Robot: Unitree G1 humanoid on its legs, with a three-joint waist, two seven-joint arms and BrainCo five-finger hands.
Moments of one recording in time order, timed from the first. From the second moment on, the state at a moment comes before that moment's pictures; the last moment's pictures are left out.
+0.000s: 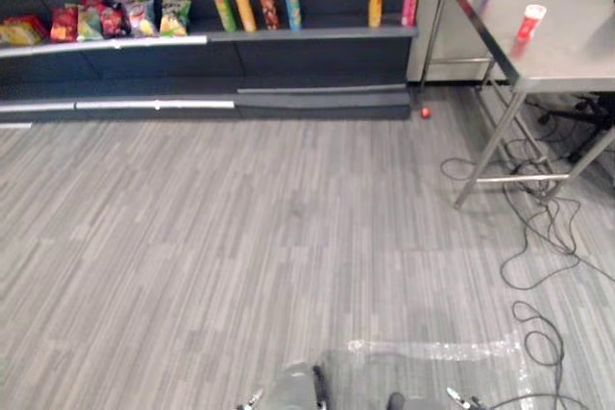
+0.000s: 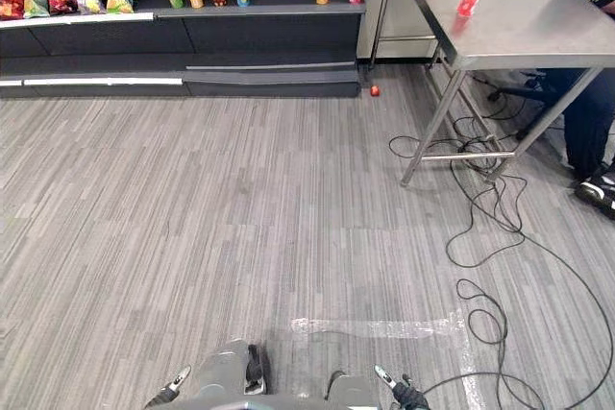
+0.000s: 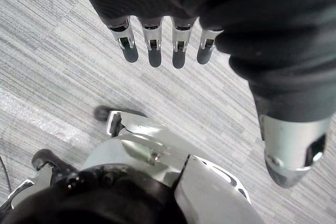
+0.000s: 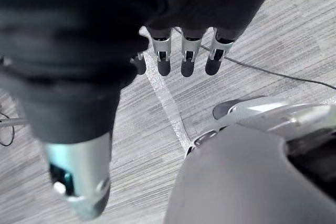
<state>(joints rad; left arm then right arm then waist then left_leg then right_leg) 0.13 0.11 0.12 1.19 -0.46 -0.13 -0.05 0.08 -0.11 -0.25 1.21 0.32 -0.14 0.09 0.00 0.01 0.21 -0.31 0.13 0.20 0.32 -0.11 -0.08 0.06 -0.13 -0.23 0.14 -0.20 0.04</state>
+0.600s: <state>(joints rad) 0.12 0.13 0.07 1.18 -0.41 -0.16 -0.05 0.04 -0.08 -0.27 1.15 0.31 -0.16 0.11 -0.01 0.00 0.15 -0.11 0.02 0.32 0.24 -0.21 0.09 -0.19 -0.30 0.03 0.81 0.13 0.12</state>
